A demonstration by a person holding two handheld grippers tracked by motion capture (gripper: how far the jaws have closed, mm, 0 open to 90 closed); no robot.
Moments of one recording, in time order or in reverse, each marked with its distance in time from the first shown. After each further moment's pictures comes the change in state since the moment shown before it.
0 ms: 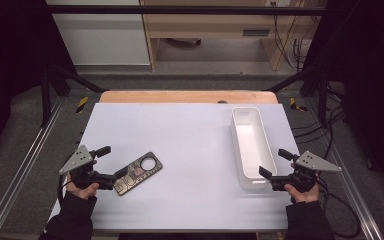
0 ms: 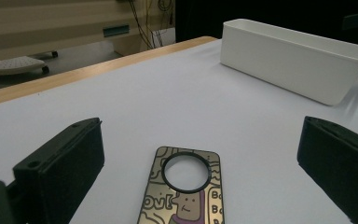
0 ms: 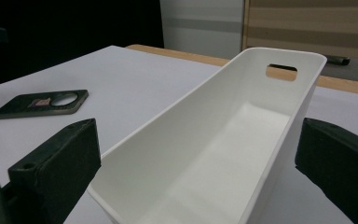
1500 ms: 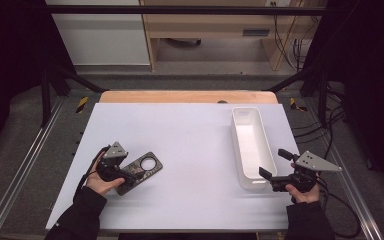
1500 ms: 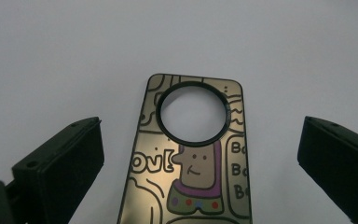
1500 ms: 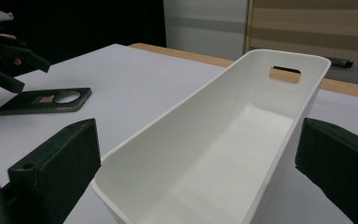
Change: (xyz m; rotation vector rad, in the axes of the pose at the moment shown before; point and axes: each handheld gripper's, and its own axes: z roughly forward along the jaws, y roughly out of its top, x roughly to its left) left arm 0.002 -0.011 0.069 0.435 0.008 0.034; right arm 0.002 0.002 -0.001 0.003 0.011 -0.018
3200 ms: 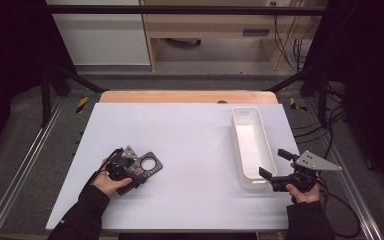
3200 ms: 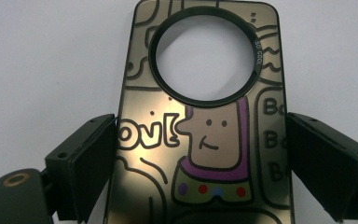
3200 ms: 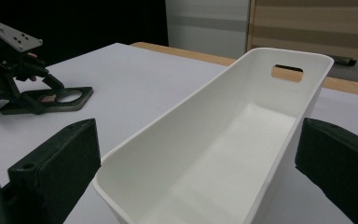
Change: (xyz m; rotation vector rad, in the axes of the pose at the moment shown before) left arm 0.003 -0.004 0.034 0.252 0.004 0.042; right arm 0.000 0.000 0.000 0.006 0.008 0.007
